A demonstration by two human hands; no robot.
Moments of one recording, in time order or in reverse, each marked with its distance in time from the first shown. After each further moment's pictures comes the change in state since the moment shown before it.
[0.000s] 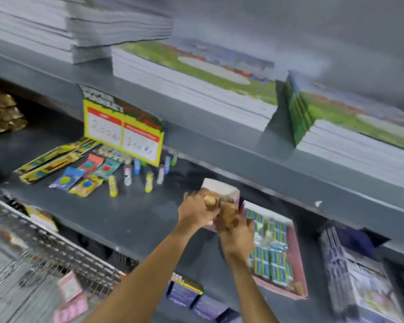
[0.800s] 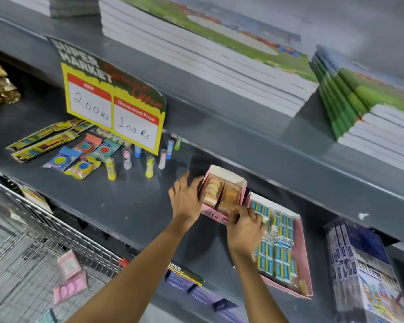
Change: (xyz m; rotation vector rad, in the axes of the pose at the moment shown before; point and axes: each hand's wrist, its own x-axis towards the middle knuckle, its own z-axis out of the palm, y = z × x) left_hand 0.016 -0.043 0.027 0.134 0.235 0.015; right_hand 0.017 0.017 0.016 -0.346 0.133 -0.151
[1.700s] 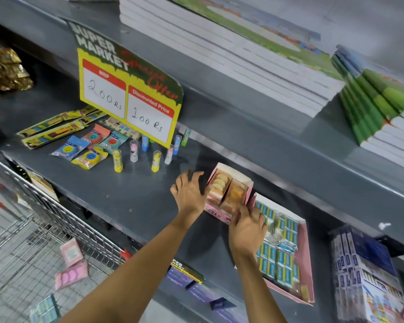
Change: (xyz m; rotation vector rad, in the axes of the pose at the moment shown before) left_hand 0.007 0.001 0.008 -0.108 0.047 -0.148; right_hand 0.000 0.001 -0.002 -0.091 -0.062 -0.086
